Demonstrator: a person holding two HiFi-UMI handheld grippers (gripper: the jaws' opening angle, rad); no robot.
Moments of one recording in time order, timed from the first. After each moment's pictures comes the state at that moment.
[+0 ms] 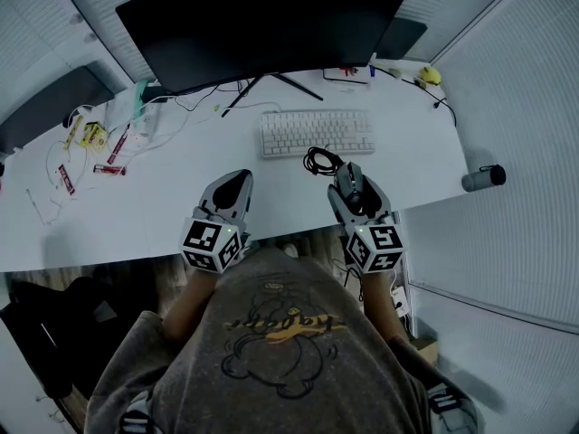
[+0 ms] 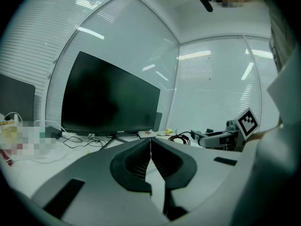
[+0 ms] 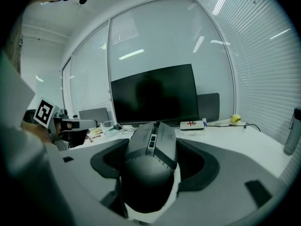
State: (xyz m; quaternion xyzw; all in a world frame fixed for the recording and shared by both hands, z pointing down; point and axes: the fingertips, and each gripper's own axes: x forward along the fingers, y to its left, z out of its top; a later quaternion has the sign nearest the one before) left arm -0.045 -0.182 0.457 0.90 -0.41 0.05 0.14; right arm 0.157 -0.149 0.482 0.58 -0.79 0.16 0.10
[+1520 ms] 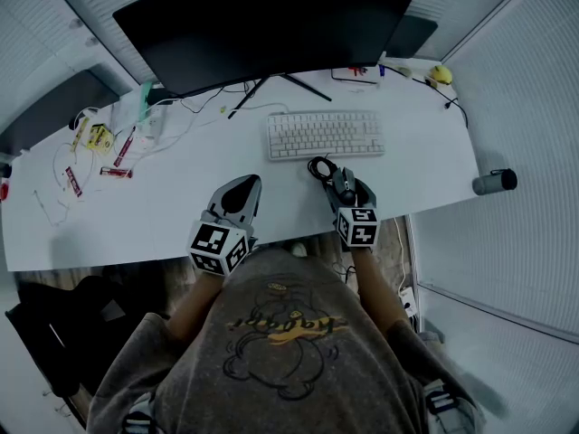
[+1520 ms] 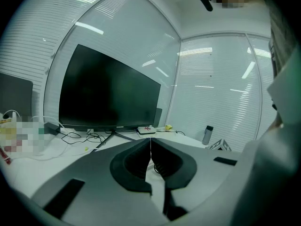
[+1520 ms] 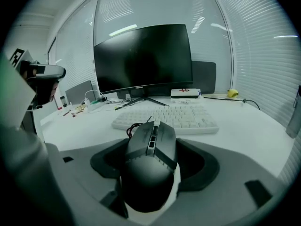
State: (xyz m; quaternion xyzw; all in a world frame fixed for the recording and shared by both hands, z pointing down) left arm -0.039 -0.188 0.471 0.90 -0.40 0.07 0.15; right arm 0.178 -0.186 0.638 0.60 -0.74 0.23 0.21
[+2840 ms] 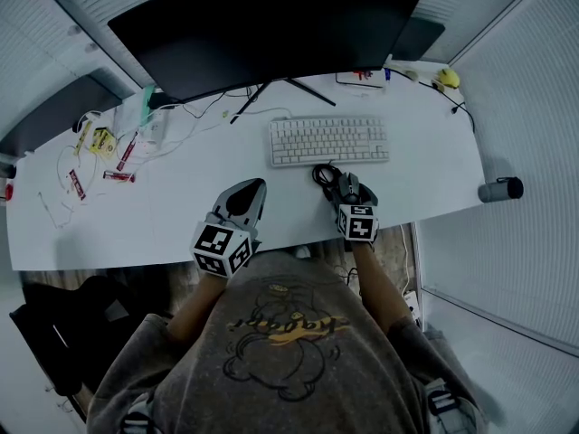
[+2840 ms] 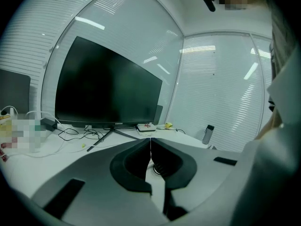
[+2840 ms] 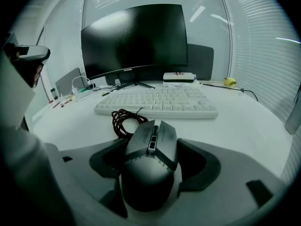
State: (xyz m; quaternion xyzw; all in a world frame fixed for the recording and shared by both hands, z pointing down) left arm -0.027 -0.202 0.480 0.90 -0.40 0.08 0.17; right arm 0.201 -0.203 0.694 0.61 -0.70 0.26 0.26
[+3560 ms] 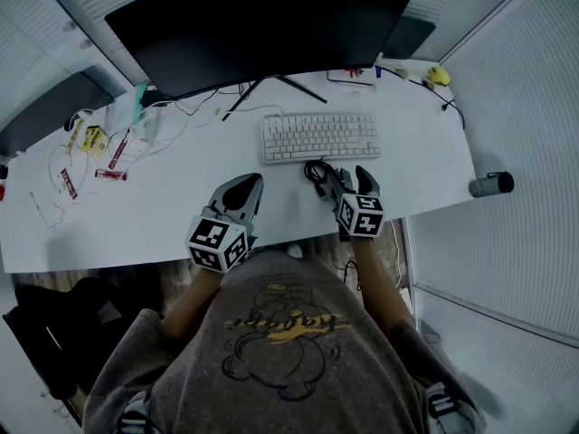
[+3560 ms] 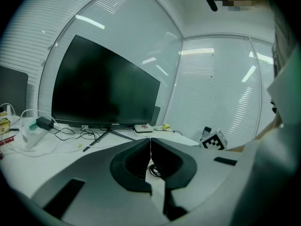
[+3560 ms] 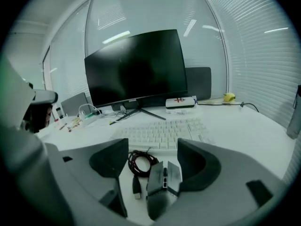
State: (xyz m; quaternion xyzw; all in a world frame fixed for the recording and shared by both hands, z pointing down) left arm -0.020 -0.199 0.476 0.90 -0.39 0.07 0.18; right arm 0.194 -0.223 0.601 0.62 -0.73 0.23 0.16
